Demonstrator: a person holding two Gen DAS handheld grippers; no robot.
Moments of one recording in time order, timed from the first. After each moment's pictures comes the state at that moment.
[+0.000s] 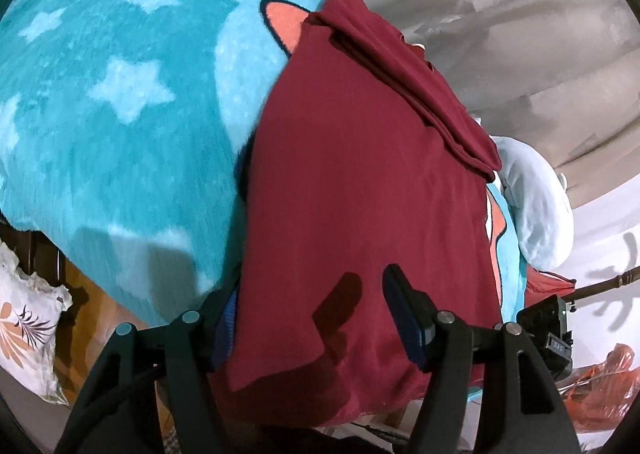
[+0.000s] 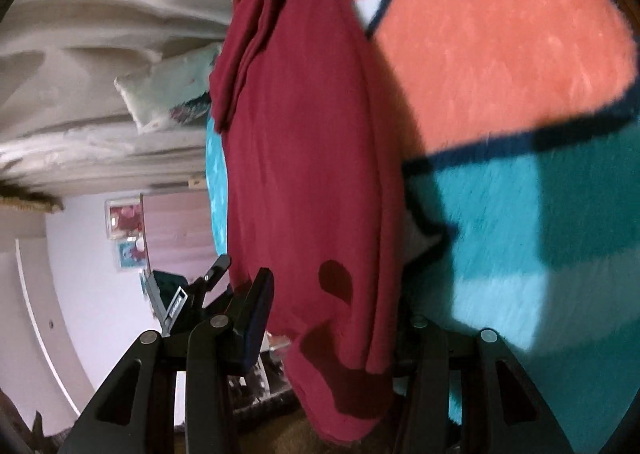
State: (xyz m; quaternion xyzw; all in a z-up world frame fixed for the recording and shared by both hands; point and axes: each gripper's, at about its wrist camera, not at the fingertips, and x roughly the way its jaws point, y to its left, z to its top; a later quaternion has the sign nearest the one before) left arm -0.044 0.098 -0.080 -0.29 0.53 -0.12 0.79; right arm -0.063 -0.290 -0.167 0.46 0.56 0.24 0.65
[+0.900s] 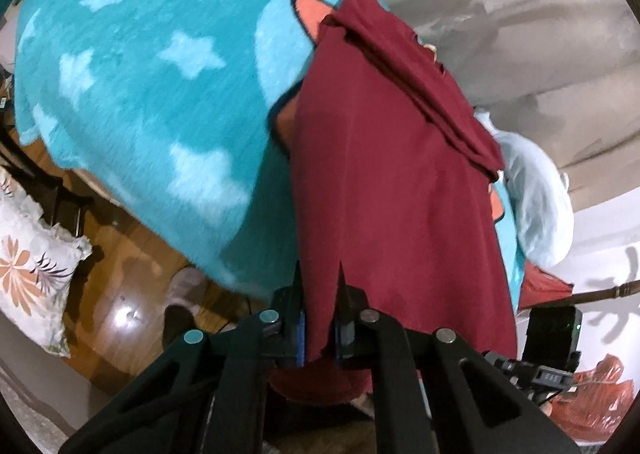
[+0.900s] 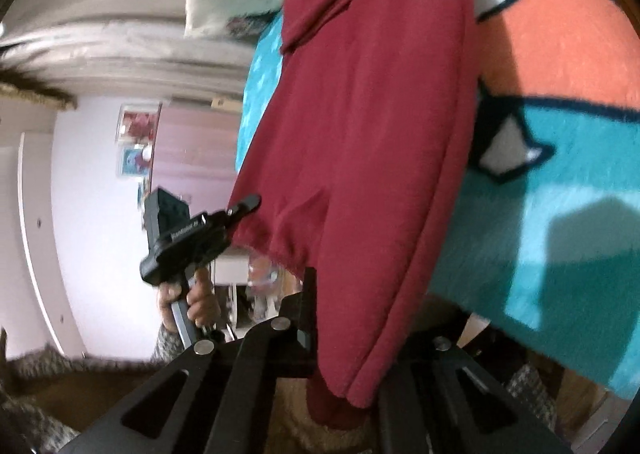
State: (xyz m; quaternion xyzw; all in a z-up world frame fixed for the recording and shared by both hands) left arm -0.087 0.116 -0.058 -0.29 0.57 -0.09 0.76; right arm -0.085 -0.238 -0.117 0.34 0.58 0.35 0.65
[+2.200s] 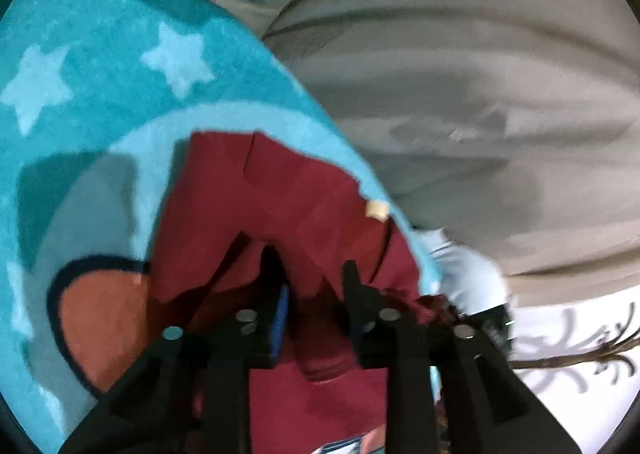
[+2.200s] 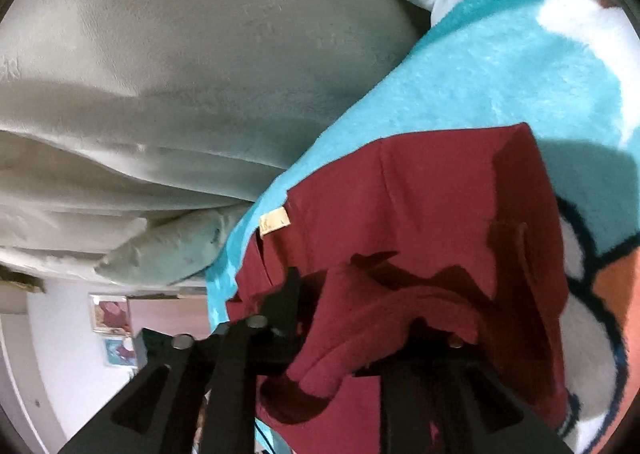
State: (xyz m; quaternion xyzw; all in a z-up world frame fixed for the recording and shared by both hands) left arm 0.276 0.093 -0.061 -0.39 0.55 -0.21 0.71; right arm 0.232 -0.305 -0.119 0.49 0.46 0.13 0.73
